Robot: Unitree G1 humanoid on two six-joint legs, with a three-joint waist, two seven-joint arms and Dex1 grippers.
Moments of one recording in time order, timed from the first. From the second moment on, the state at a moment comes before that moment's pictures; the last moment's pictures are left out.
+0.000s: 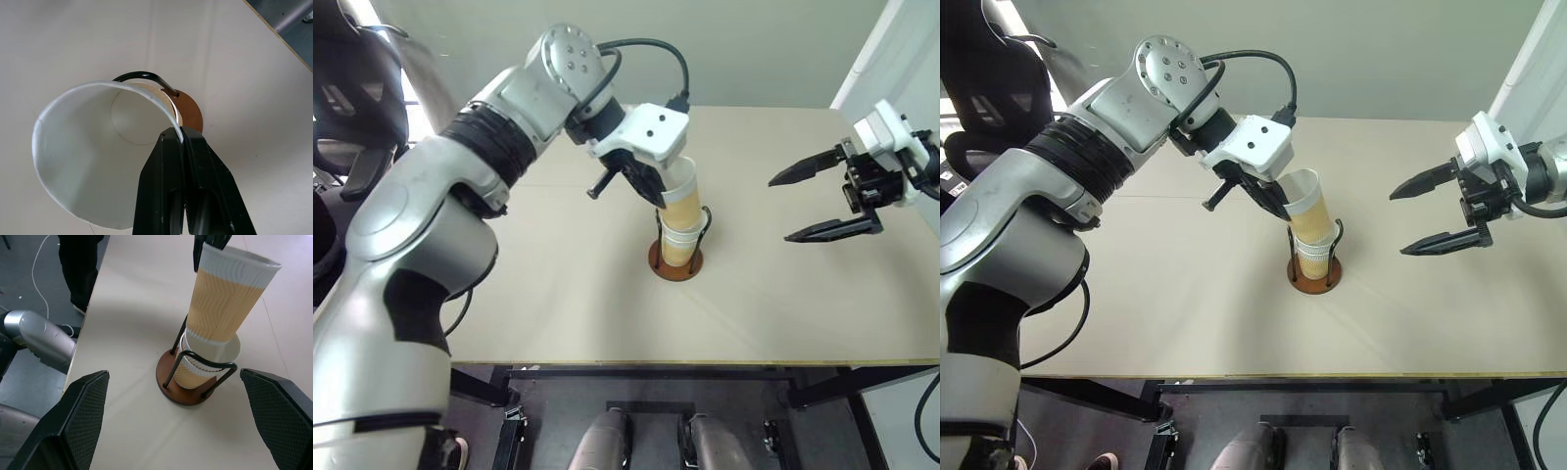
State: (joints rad) left arm -1.73 0.60 -1.09 0.88 -0.48 -0.24 -1.58; right arm -1.09 -1.16 0.42 0.36 0.63 0.16 1.61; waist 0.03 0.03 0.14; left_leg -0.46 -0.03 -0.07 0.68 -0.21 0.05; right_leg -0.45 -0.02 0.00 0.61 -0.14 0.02
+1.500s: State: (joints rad) left arm -1.72 0.55 -1.09 0.92 -0.44 -0.28 -1.58; right arm -1.19 -1.16 0.46 0.44 0.63 0.12 1.61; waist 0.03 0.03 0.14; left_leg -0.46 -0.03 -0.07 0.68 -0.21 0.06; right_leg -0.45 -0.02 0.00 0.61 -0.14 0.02
